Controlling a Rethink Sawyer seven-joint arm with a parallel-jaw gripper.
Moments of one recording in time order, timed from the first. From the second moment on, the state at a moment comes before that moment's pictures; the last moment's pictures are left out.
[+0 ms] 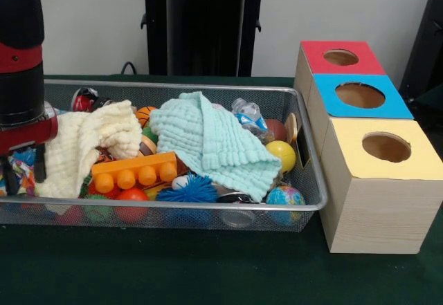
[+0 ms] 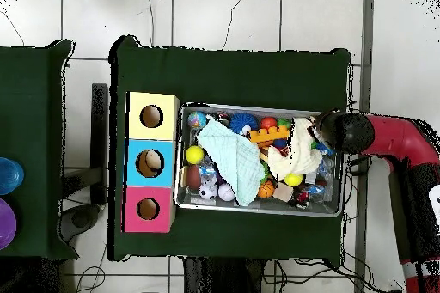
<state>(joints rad) -0.93 -0.41 0.61 1.27 -0.81 0.82 0.92</state>
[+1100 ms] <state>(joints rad) -0.90 -0.53 0.61 1.33 -0.77 0.98 0.73</state>
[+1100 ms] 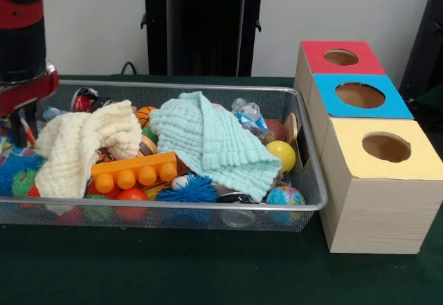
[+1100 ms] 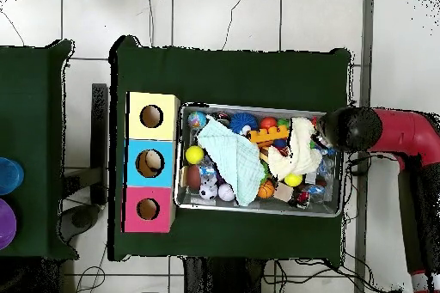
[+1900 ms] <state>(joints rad) -0.68 -0.71 0.60 1.52 -0.55 0.83 0.79</state>
